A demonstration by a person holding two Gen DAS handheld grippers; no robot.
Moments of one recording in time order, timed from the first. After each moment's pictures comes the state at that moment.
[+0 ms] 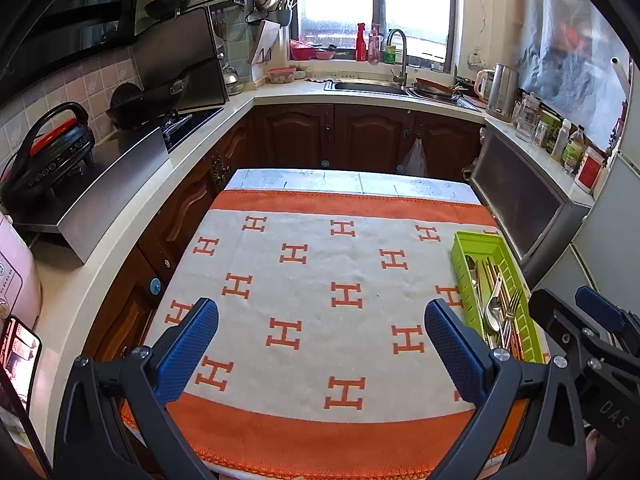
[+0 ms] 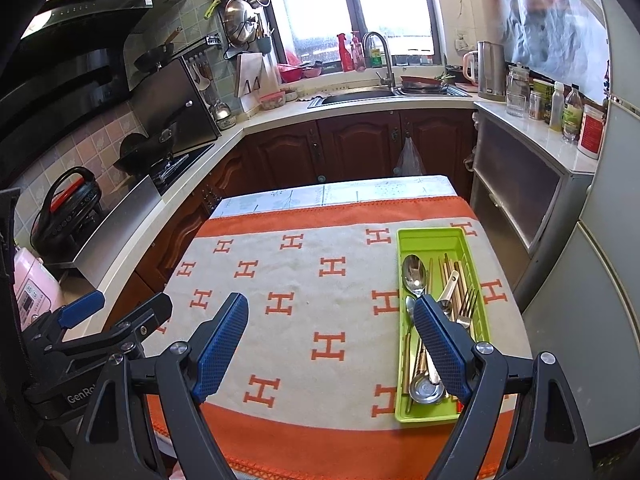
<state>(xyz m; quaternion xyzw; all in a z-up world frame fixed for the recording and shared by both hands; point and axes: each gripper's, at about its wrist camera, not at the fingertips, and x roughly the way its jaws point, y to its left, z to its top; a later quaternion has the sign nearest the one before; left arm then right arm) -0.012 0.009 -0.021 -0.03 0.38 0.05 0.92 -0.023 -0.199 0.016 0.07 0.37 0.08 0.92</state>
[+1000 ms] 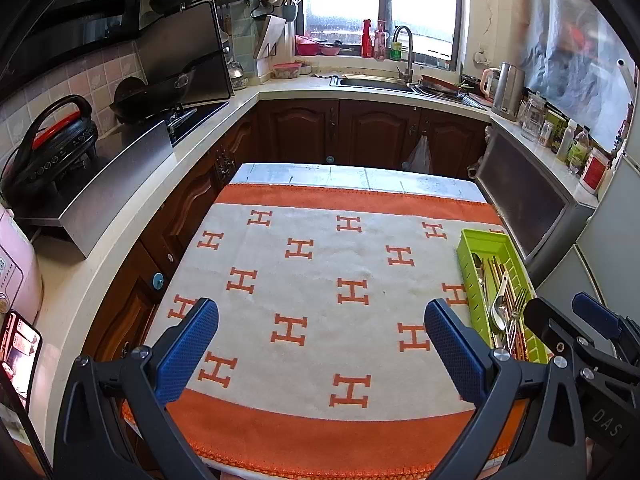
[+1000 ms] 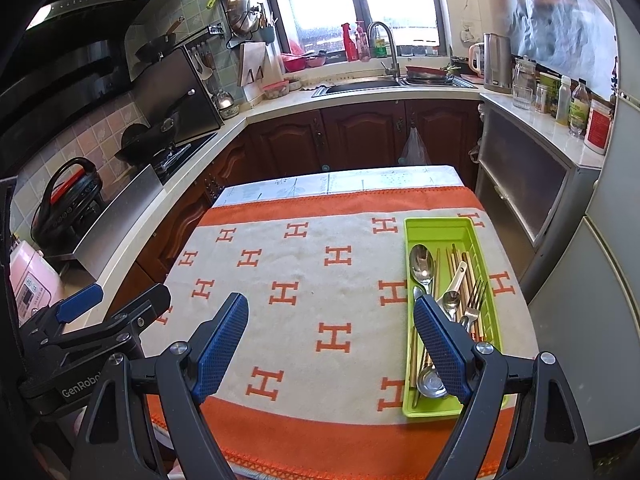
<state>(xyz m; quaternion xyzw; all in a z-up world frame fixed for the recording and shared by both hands) -0.014 0.015 -0.025 -0.03 0.38 0.06 0.92 -0.018 -0.191 0.001 0.06 0.38 0.09 0.92</state>
